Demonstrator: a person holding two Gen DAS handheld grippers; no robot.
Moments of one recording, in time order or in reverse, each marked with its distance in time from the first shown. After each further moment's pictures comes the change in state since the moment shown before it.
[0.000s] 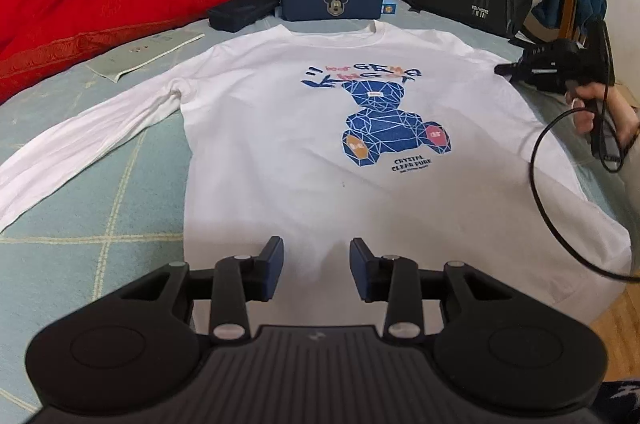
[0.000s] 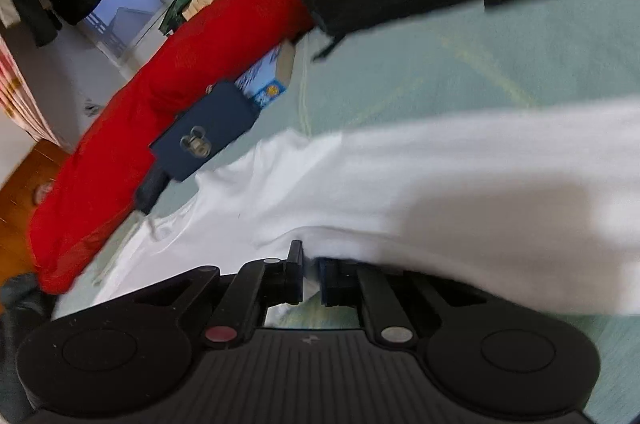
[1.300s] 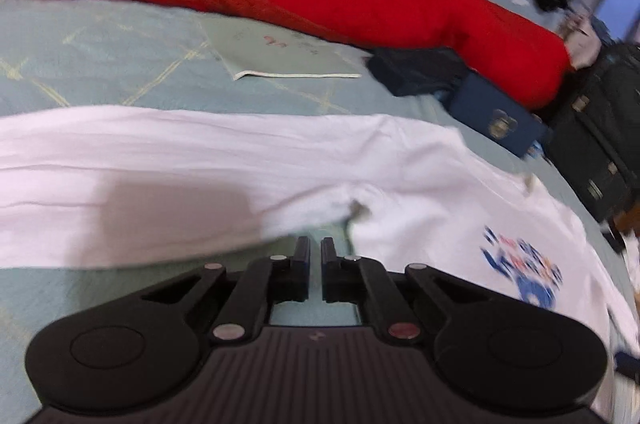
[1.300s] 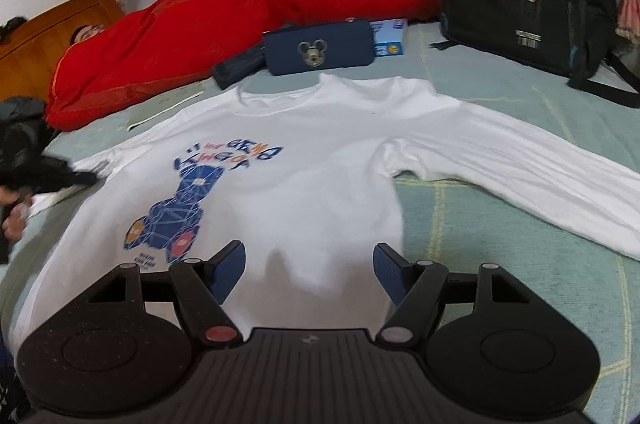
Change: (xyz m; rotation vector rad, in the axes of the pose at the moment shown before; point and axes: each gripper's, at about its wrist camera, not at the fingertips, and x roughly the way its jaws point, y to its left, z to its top) left arm 0.076 0.159 0.074 -0.480 -0.092 0.010; right arm -0.080 0.100 -0.092 -0.427 0.103 -0.033
